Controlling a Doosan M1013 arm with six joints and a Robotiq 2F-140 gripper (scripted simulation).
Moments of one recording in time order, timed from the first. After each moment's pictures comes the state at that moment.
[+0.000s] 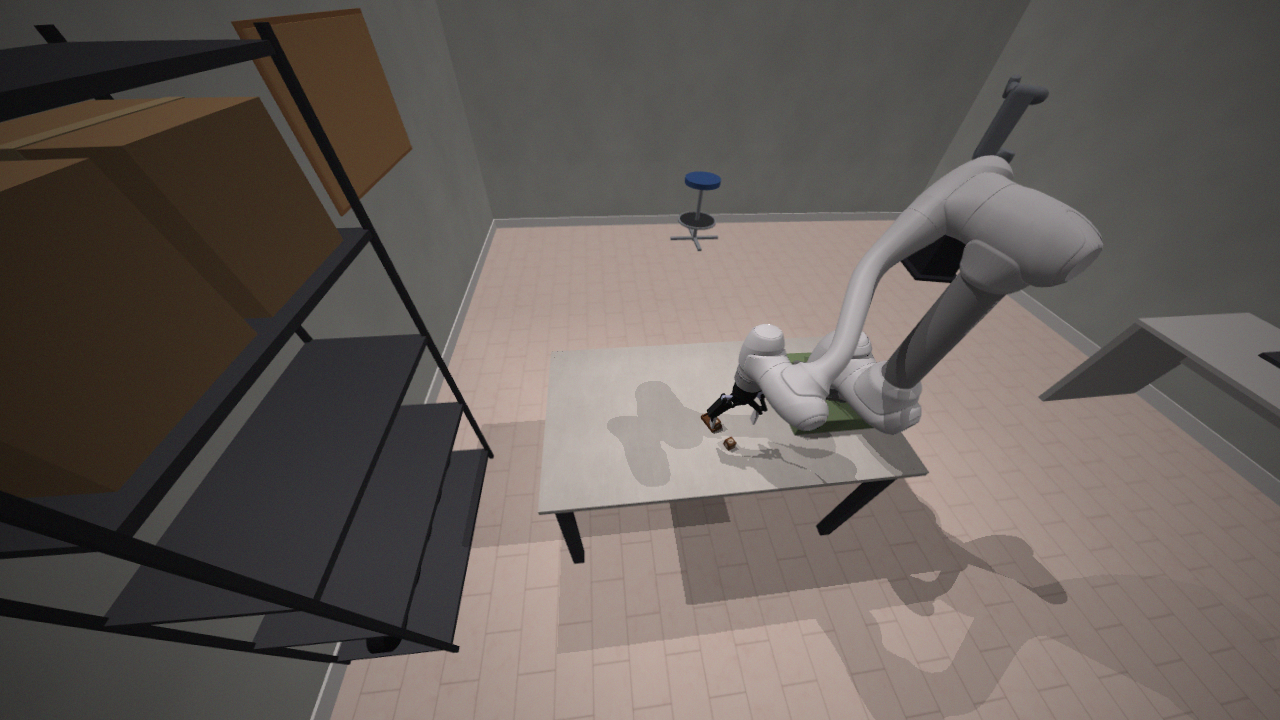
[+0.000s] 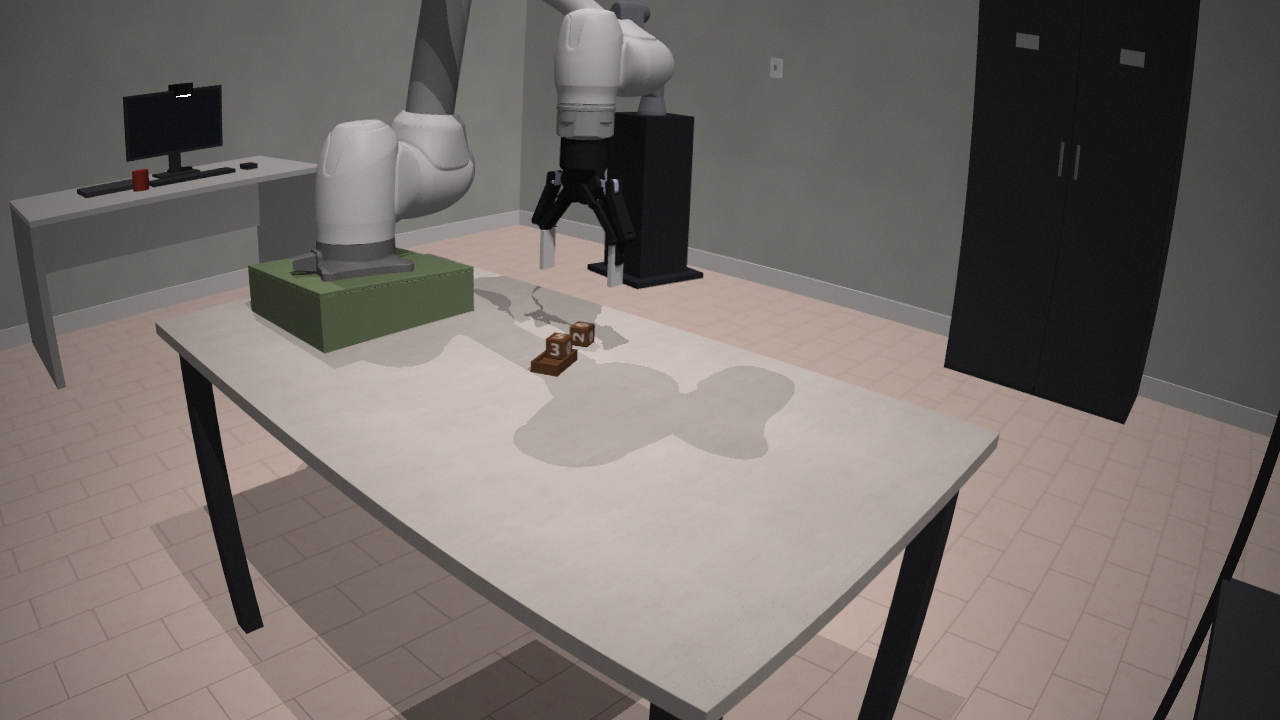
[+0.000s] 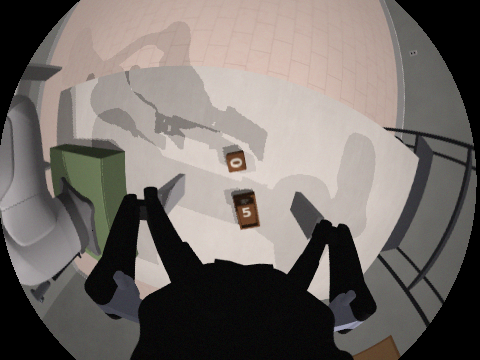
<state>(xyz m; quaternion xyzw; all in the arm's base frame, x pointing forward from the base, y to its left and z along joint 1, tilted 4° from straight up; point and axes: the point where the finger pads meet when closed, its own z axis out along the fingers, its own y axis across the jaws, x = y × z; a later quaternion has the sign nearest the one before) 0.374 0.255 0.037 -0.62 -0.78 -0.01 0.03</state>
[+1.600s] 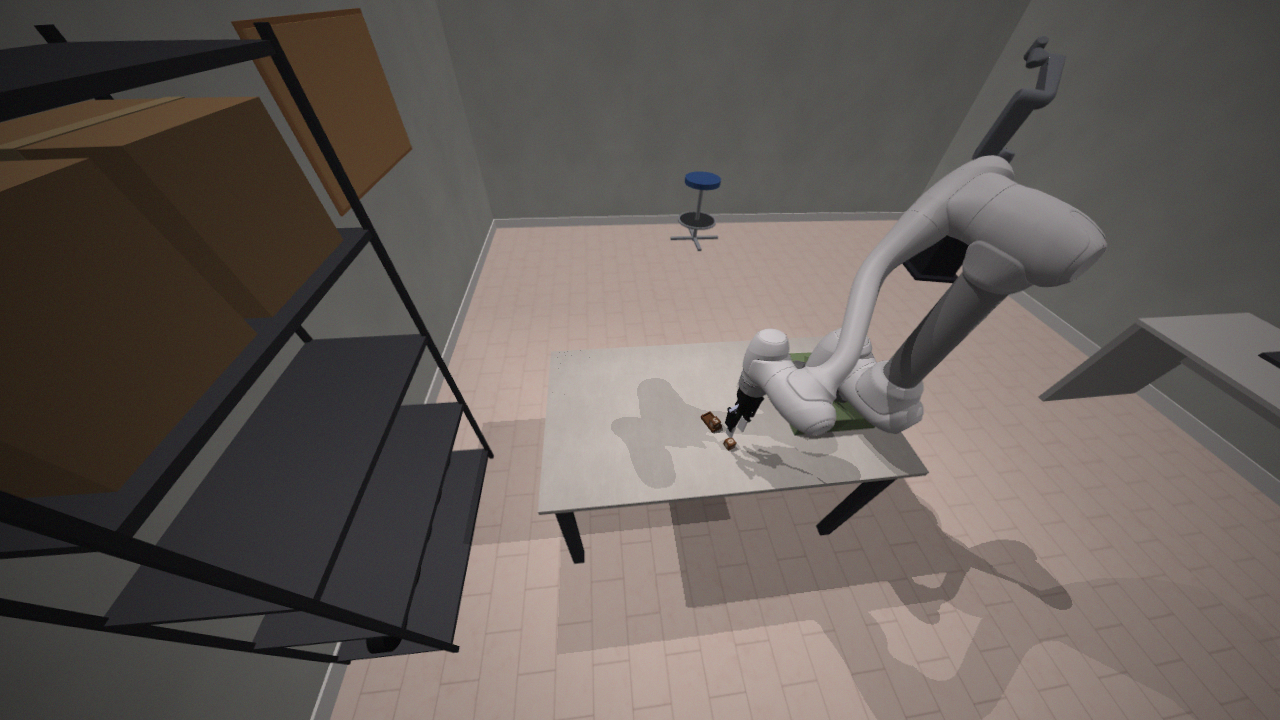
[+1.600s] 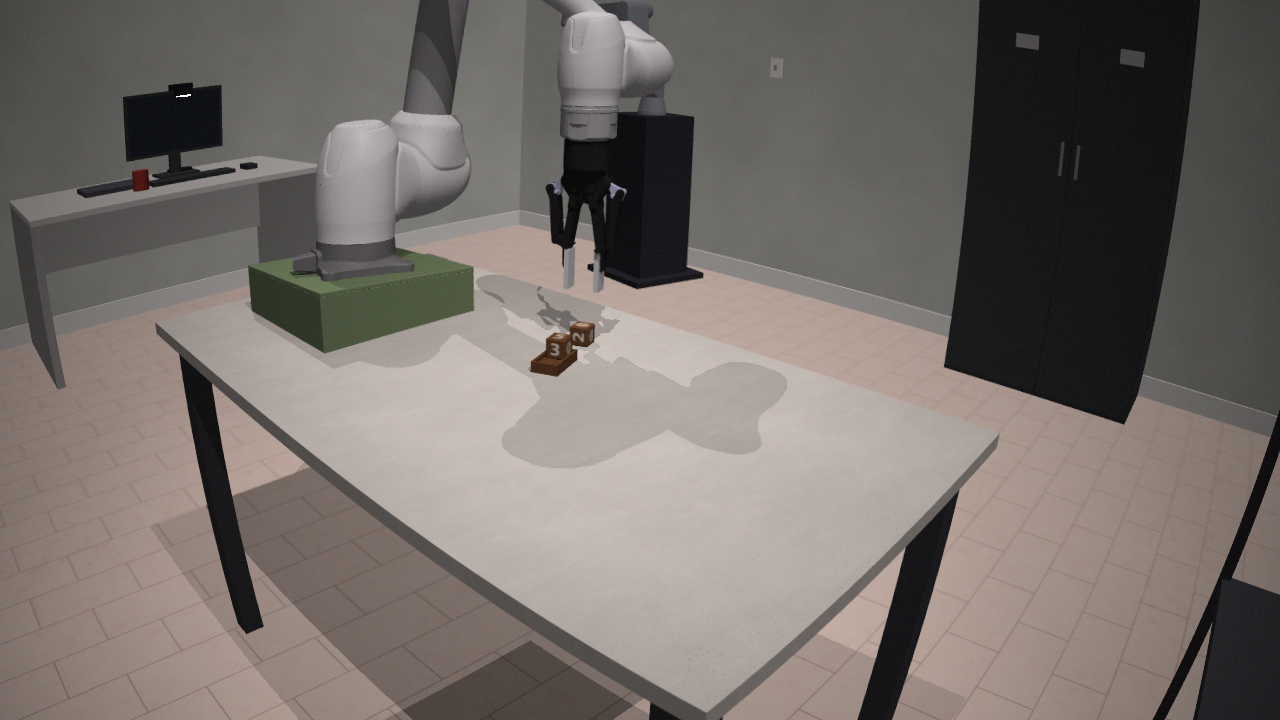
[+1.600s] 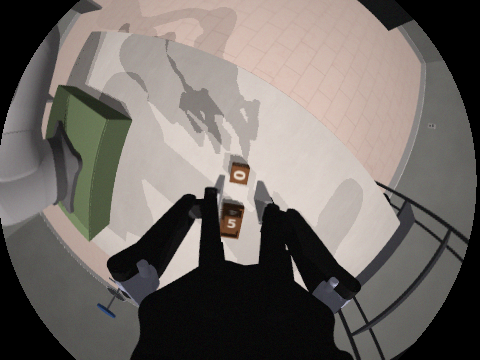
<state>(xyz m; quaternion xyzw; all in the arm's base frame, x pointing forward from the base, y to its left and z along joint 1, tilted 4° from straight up) 0.361 0.272 0.034 -0.47 -0.88 -0.01 0.03</state>
